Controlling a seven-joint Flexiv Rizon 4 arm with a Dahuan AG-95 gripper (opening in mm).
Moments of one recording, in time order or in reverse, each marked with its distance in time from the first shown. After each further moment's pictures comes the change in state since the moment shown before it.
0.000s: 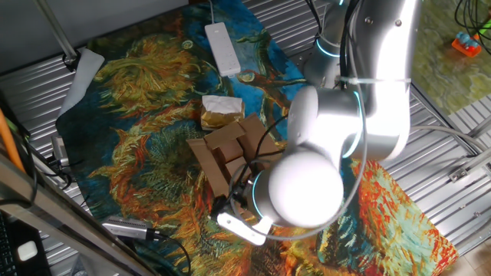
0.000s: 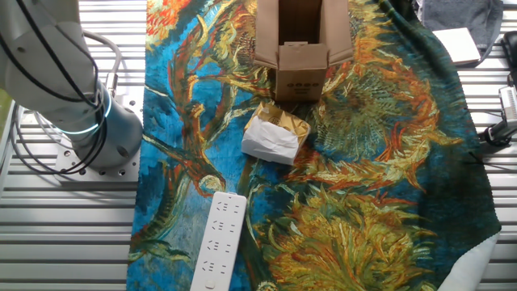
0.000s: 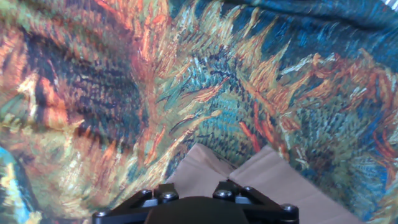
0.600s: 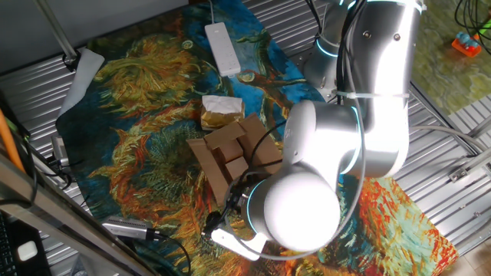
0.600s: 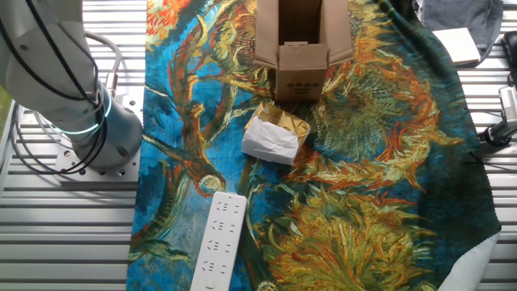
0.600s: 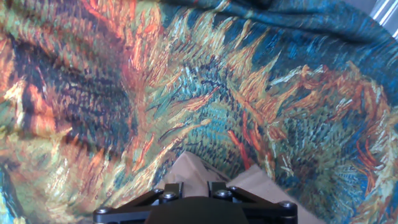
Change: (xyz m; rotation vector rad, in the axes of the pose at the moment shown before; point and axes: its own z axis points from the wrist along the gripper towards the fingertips) arm -0.015 -0.014 -0.001 0.055 0.044 -0.048
